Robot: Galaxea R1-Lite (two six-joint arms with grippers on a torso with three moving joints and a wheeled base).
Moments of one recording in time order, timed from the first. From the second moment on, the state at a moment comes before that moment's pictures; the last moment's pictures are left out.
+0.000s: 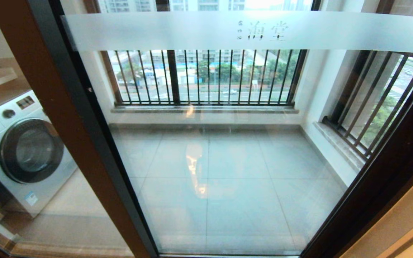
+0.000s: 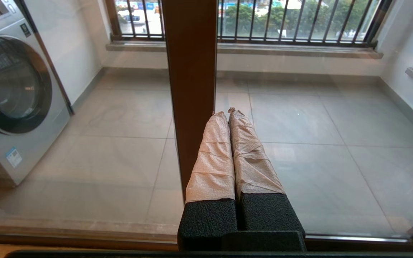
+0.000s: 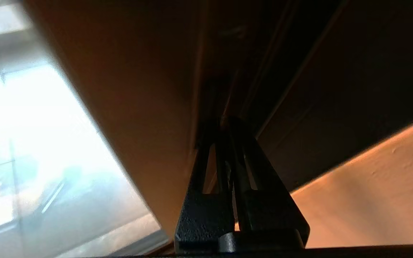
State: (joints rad) left arm 0.00 0.00 0.00 -0.08 0.00 -0.01; right arm -0.54 1.80 -1.24 -0.31 0.05 -0.12
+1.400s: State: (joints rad) left arm 0.00 0.00 0.00 -0.08 0.00 -0.01; right arm -0.48 1.88 -1.22 -0.41 0.04 -0.12
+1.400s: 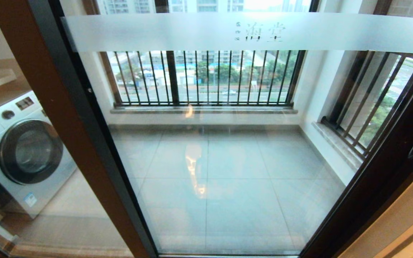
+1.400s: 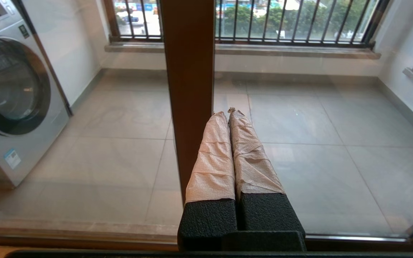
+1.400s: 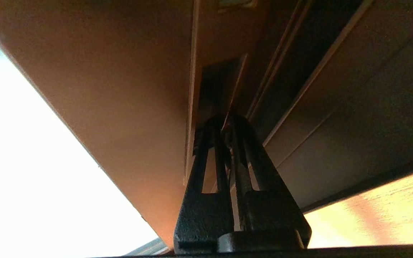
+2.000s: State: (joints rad) left arm 0.00 0.00 0.00 -0.09 0.00 -0.01; right arm -0.44 1.85 -1.18 -0.40 0.05 -0.12
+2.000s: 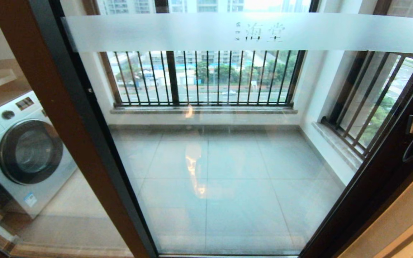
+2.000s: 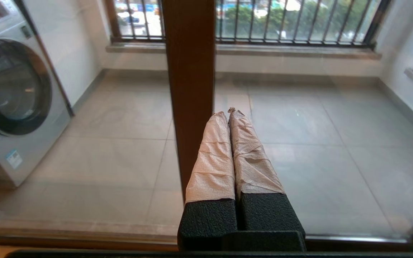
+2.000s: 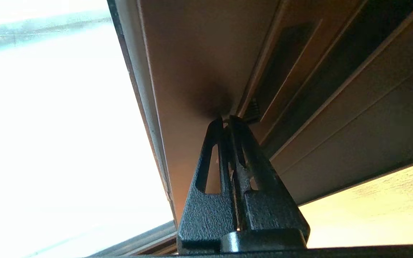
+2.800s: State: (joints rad) left arm 0.00 0.00 0.00 -0.08 0.00 -0.01; right arm -0.53 1.70 -1.07 -0.40 0.10 -0.16
